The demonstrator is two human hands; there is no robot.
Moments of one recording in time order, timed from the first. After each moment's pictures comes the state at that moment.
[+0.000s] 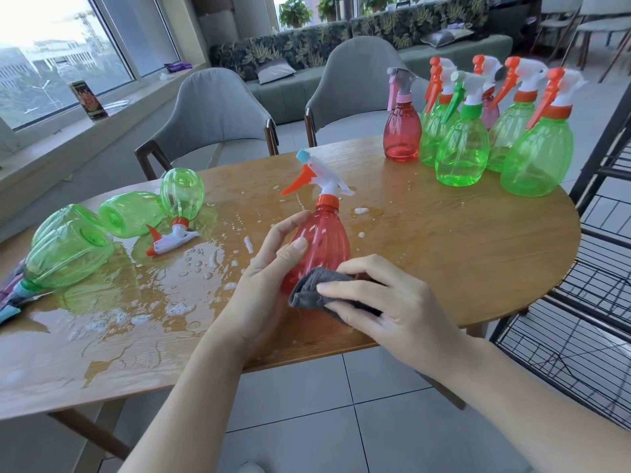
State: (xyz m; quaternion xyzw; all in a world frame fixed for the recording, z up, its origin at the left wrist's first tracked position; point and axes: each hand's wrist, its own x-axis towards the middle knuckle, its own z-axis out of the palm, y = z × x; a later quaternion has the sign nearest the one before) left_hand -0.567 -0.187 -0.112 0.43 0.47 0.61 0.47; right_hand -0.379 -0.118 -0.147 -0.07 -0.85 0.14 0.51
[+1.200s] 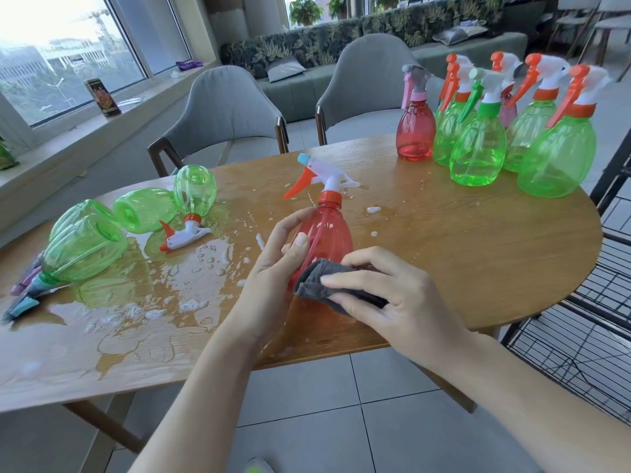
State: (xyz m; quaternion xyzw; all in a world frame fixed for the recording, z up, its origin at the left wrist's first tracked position) left_hand -0.572 -0.190 -0.111 0.45 0.49 0.62 0.42; right_hand -0.393 -0.118 -0.142 -0.09 -0.84 0.18 0.50
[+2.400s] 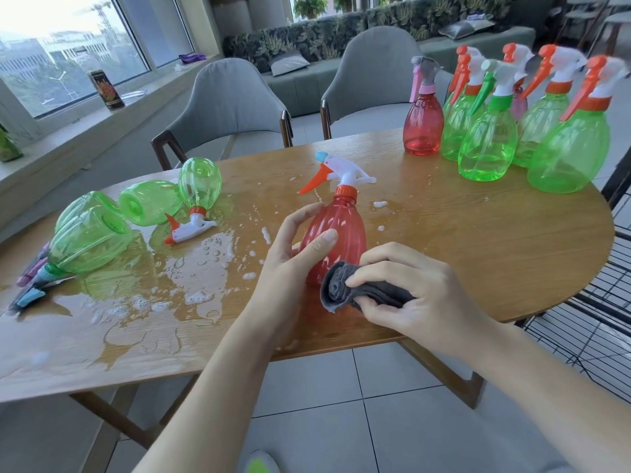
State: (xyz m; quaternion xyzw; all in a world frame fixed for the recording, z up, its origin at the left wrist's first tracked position) left_hand -0.562 -0.192 -0.110 0.43 0.52 0.62 0.40; right_hand -0.378 -0.113 -0.138 -0.09 -0.87 0.16 0.46
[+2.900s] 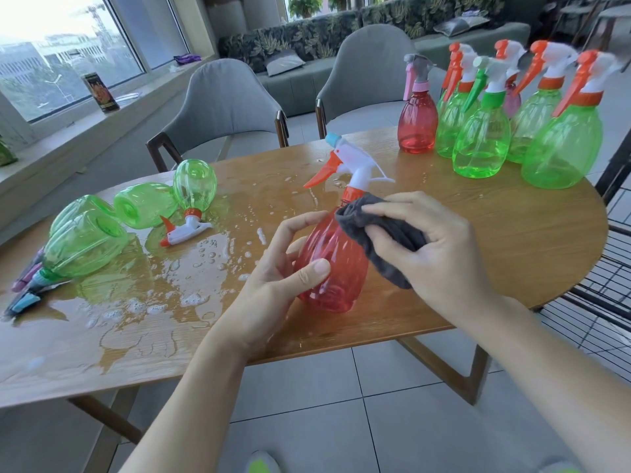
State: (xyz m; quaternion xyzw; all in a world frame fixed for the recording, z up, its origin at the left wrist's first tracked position) left_hand -0.579 -0.203 -0.116 0.50 0.49 0.56 0.45; right_hand -0.382 -0.092 -0.117 -0.17 -0.78 0.23 0.55
